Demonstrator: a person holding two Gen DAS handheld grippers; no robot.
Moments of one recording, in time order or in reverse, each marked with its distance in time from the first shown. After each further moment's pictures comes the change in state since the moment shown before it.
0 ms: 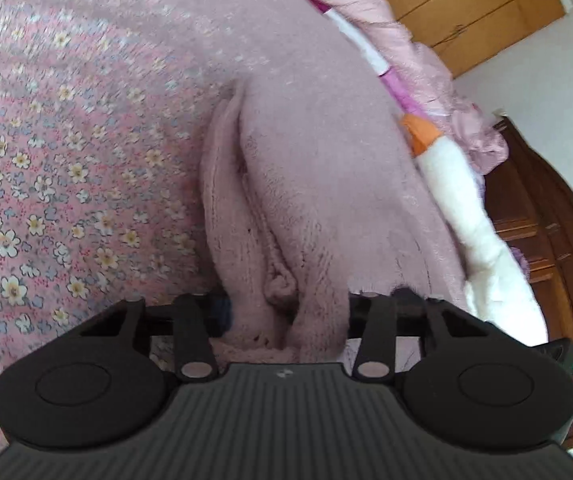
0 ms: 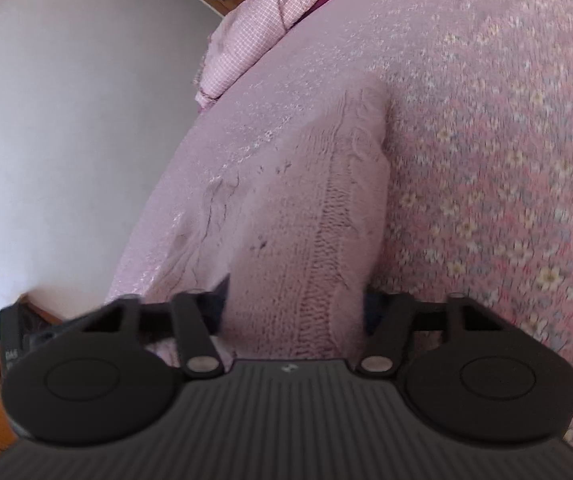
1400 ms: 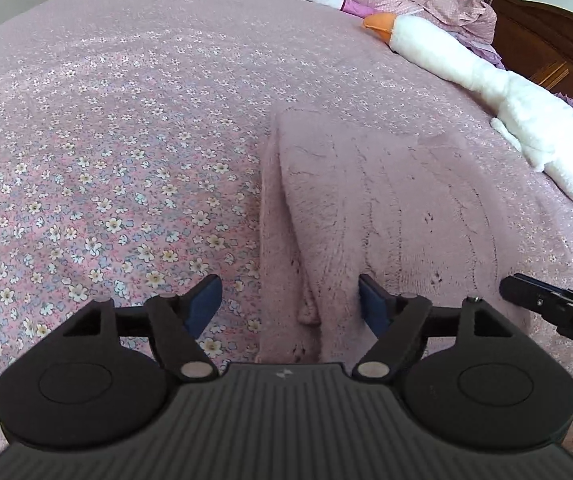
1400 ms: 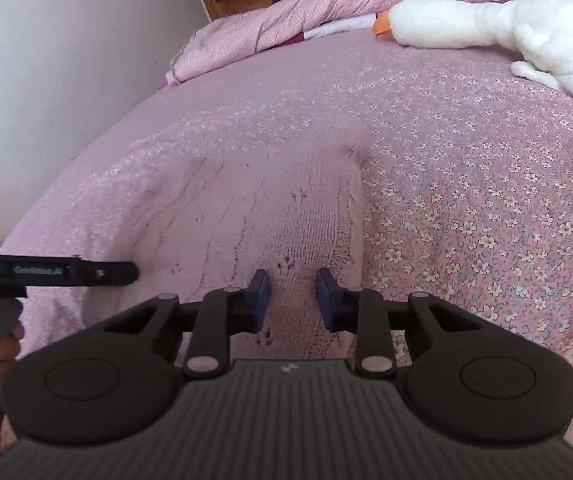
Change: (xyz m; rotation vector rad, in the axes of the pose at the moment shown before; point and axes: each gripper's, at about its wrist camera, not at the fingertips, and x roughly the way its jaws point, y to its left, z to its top) left arm -0.064 -0.105 -0.182 0.451 0.018 0.325; right arm -0.187 -0.003 -0.128 -0.318 -0.104 -0.316
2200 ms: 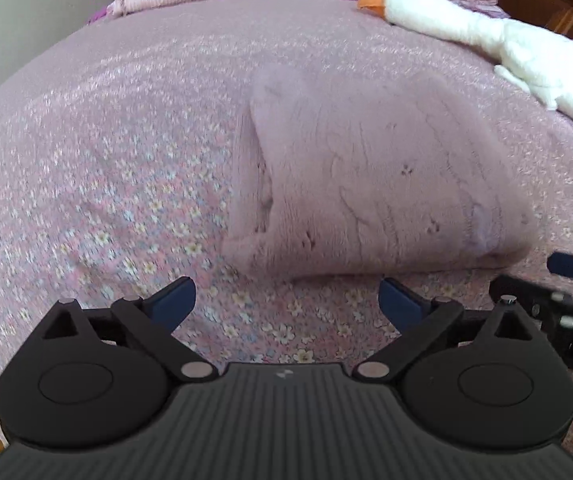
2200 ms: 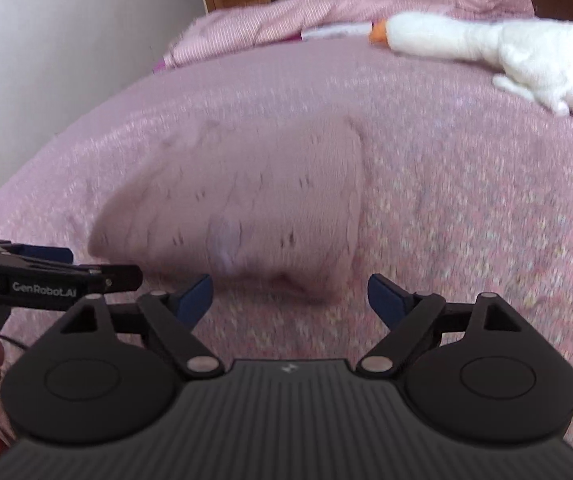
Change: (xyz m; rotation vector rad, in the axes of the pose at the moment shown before) left arm -0.029 -0.061 -0.073 0.118 -0.006 0.190; right arm -0.036 0.033 -0.045 -0.092 0.024 -0.109
